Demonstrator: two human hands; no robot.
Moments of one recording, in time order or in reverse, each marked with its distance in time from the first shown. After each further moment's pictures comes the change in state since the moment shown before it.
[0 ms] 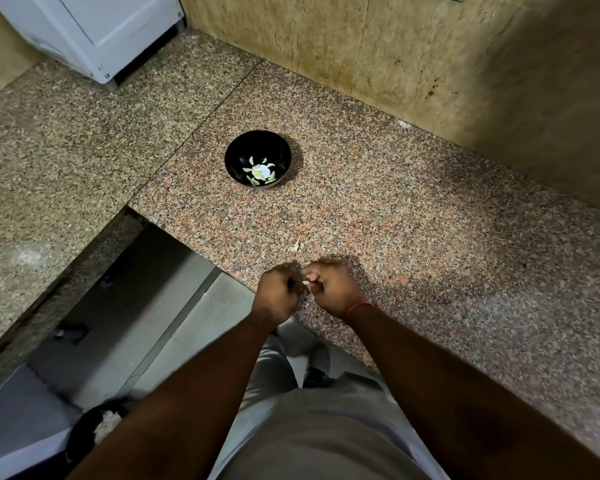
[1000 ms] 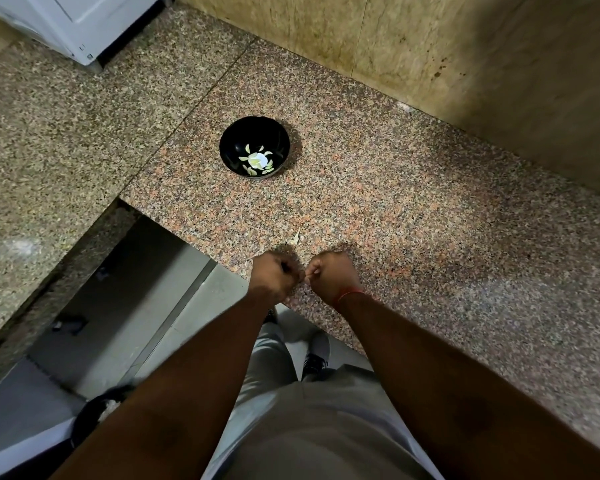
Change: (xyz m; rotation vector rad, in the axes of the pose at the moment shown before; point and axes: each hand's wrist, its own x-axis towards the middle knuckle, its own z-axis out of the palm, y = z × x) left_hand 0.023 0.000 -0.015 -0.173 -0.064 -0.219; right_hand 0.015 -0.004 0.007 -0.012 0.025 0.201
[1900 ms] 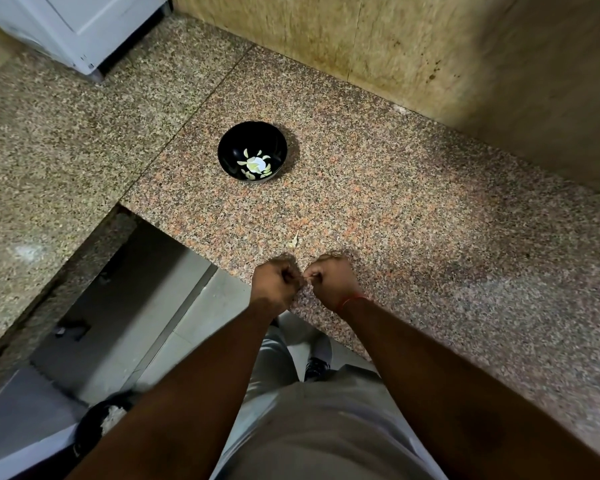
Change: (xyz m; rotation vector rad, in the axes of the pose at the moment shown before) left_hand -0.010 -0.008 0.014 0.031 0.057 0.043; right_hand -0.006 0.005 0.000 0.007 0.063 -0.122
